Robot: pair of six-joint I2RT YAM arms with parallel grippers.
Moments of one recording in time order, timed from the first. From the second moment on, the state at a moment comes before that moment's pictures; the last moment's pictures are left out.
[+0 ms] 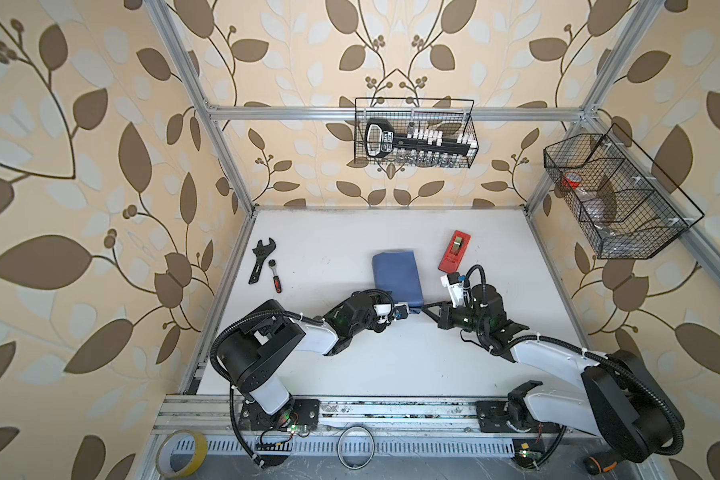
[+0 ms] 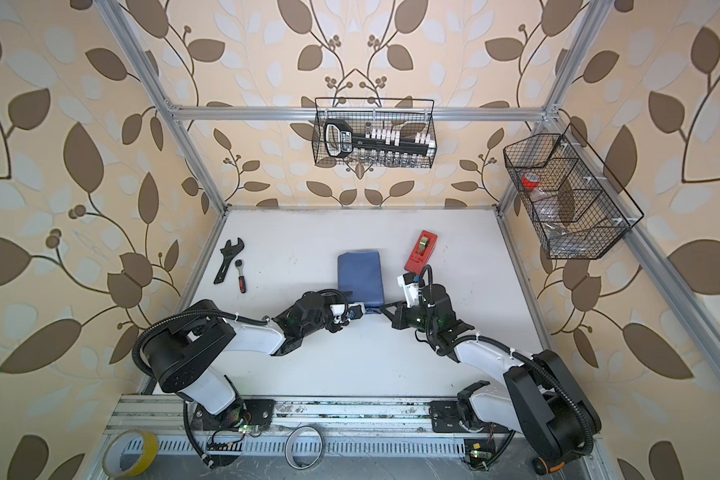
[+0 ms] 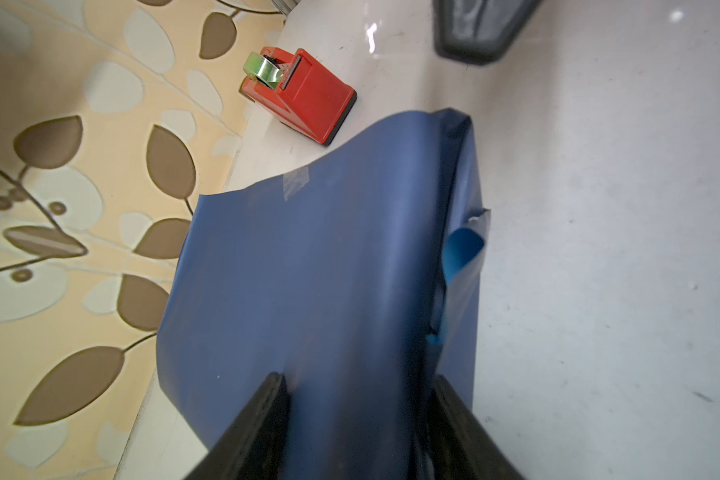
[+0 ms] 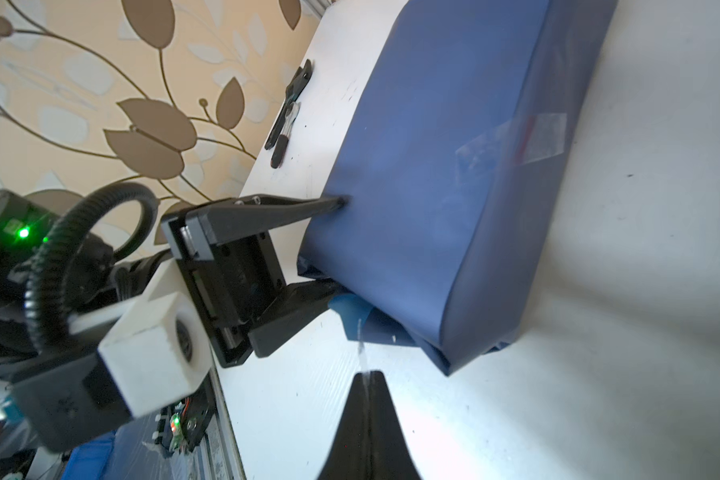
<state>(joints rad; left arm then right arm) -0.75 1.63 0.49 0.69 0.02 0.82 0.42 1.22 0.35 0.36 -0.52 0.51</state>
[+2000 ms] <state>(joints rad) -0.75 1.63 0.49 0.69 0.02 0.82 0.56 1.62 0.47 0.69 -0.56 0.52</state>
